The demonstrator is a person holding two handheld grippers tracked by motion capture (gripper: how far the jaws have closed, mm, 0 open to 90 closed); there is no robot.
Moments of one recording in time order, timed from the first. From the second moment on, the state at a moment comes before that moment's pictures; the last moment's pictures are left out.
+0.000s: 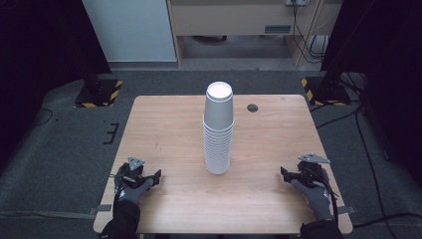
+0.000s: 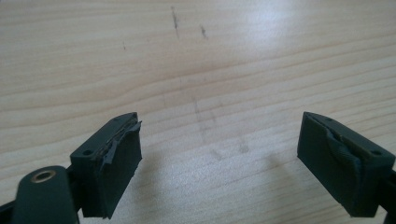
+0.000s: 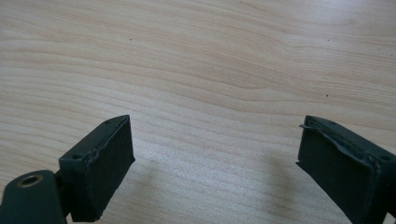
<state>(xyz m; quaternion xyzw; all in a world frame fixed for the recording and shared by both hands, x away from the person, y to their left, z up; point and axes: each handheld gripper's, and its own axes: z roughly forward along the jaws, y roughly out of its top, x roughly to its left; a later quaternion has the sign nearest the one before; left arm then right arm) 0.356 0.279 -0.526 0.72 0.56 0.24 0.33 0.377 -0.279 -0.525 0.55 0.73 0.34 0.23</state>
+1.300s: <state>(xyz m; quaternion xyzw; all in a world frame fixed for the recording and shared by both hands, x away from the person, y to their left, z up) 0.338 0.265 -0.496 0.71 0.51 0.27 0.40 0.357 -0.264 -0.465 0.49 0.70 0.45 0.25</state>
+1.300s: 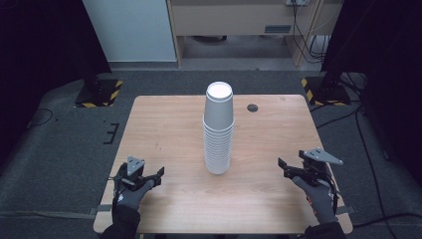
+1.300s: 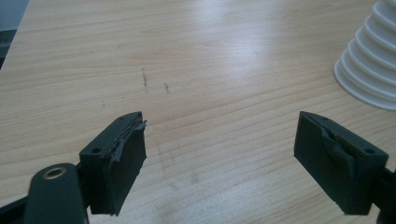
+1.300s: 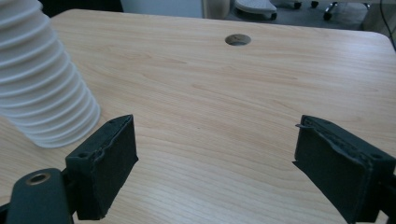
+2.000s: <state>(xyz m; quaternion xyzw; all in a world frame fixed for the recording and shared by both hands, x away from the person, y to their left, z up) 0.337 0.262 -0.493 0.71 0.50 0.27 0.41 0.352 -0.237 -0.421 0.44 0.69 0.51 0.25</state>
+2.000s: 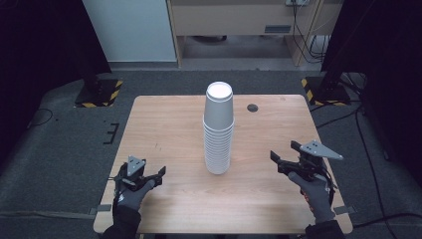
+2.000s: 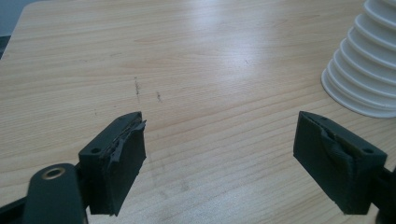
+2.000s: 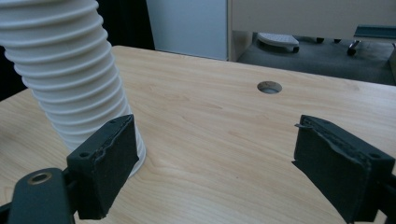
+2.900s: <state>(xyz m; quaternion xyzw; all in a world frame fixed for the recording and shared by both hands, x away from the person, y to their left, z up) 0.336 0.263 -0.492 0.71 0.50 0.27 0.41 0.355 -0.211 -0.366 0.40 0.68 0.56 0.26</state>
